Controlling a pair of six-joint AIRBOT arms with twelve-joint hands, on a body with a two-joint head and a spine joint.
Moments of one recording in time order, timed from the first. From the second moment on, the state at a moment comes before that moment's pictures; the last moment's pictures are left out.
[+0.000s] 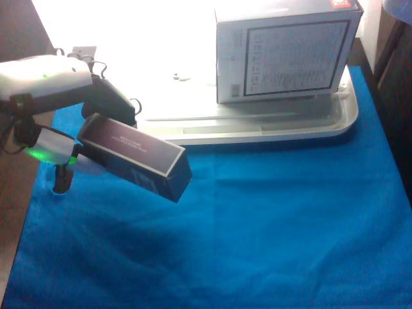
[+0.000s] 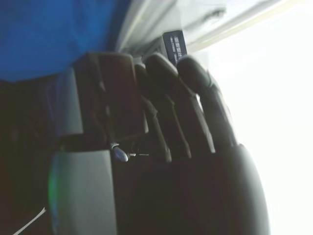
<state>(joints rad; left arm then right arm) 0.67 -0.92 1.27 0.72 -0.60 0.24 -0.81 -0.96 1.30 0.15 1.23 -0.39</state>
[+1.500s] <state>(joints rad) 0.76 -0.90 1.24 0.72 -0.61 0.20 -0.81 -0.98 1.31 0.15 1.22 -0.39</state>
